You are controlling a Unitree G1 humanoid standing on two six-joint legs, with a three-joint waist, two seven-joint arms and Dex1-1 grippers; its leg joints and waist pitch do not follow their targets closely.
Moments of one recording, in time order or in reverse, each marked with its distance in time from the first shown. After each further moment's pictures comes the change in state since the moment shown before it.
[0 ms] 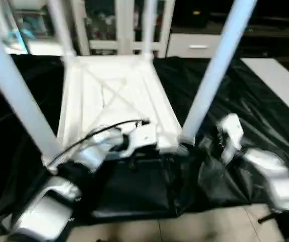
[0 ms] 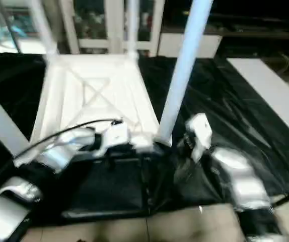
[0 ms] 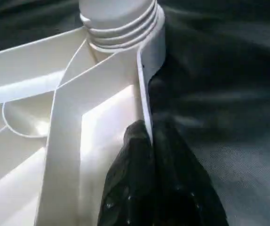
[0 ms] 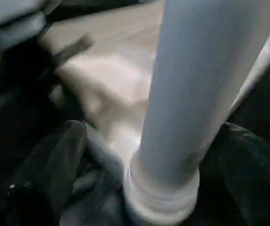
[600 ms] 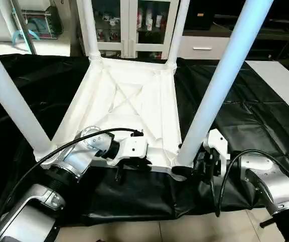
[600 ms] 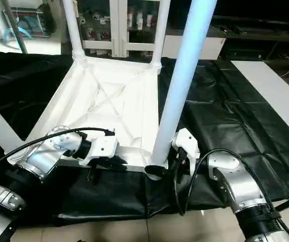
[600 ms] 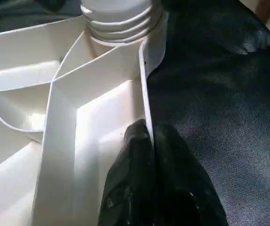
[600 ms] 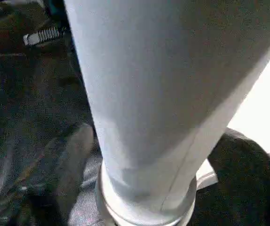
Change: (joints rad) left arm 0.059 0.060 -0.019 -0.143 -0.035 0.008 -0.197; right arm -0.041 -0.032 0.119 0.049 -0.059 0.013 0.150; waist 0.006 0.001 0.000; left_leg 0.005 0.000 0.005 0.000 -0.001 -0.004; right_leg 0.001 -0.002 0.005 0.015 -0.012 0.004
